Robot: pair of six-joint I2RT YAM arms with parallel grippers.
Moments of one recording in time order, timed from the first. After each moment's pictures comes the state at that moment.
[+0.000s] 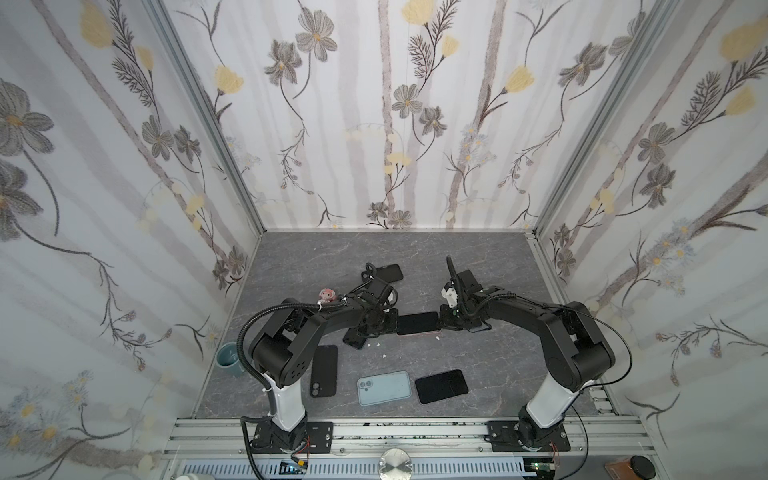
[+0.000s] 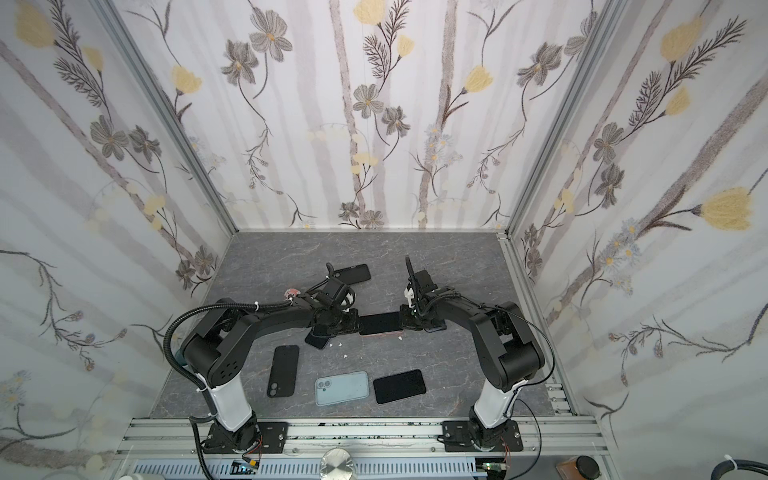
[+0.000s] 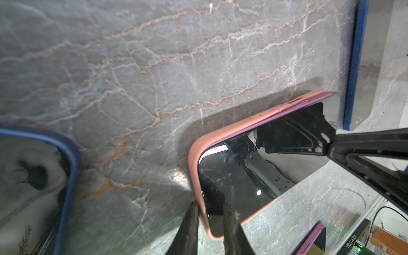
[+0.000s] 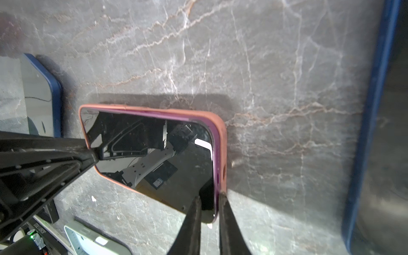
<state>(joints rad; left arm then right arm) -0.63 1.83 1.01 -0.28 0.32 -0.63 0.44 1.73 1.00 -0.49 -0.33 0.42</state>
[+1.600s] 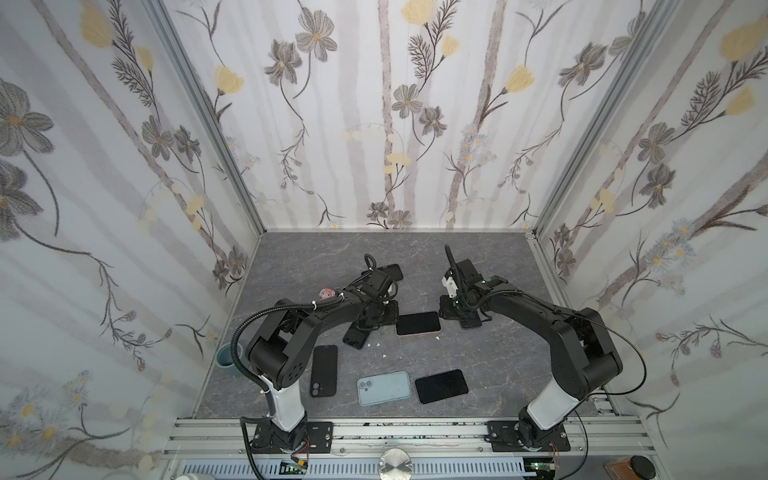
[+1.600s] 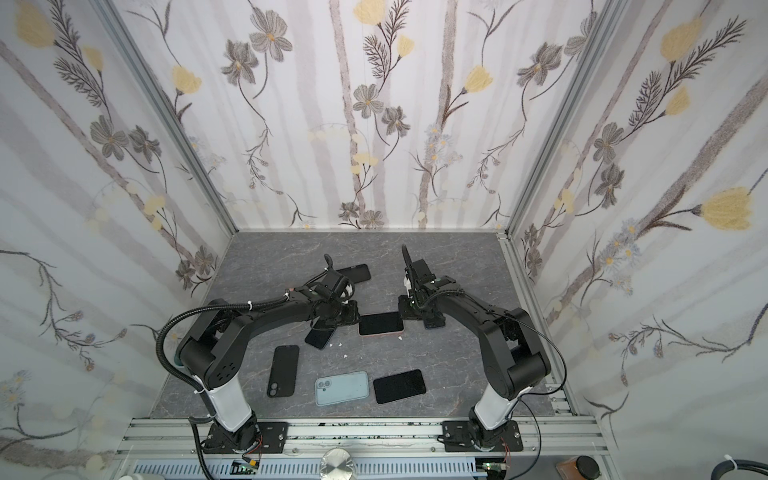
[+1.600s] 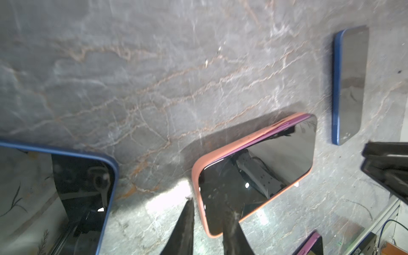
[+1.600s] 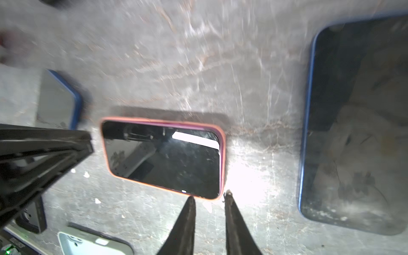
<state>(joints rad) -0.62 1.81 1.10 -0.35 0.26 -0.61 0.47 1.67 1.13 -0.61 -0.19 0.38</state>
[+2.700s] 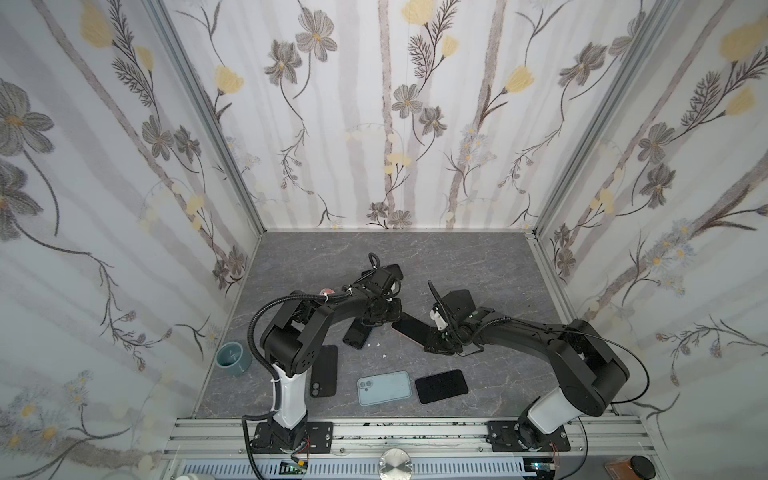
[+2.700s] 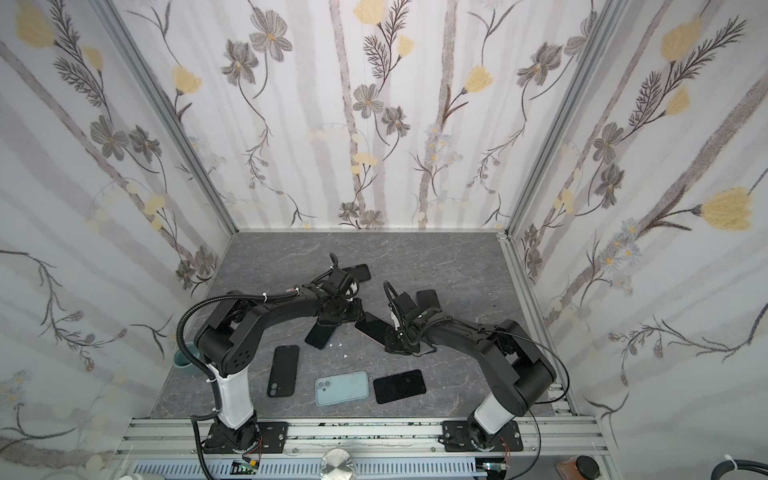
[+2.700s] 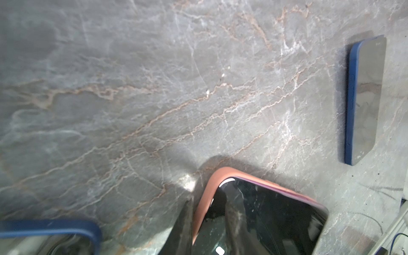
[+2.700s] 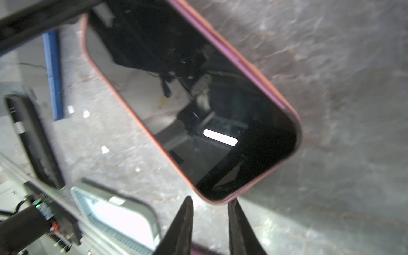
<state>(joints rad) -0.61 1.93 1.16 -0.31 0.28 -0.58 0.68 1.57 0.84 -0.44 -0.31 0.67</state>
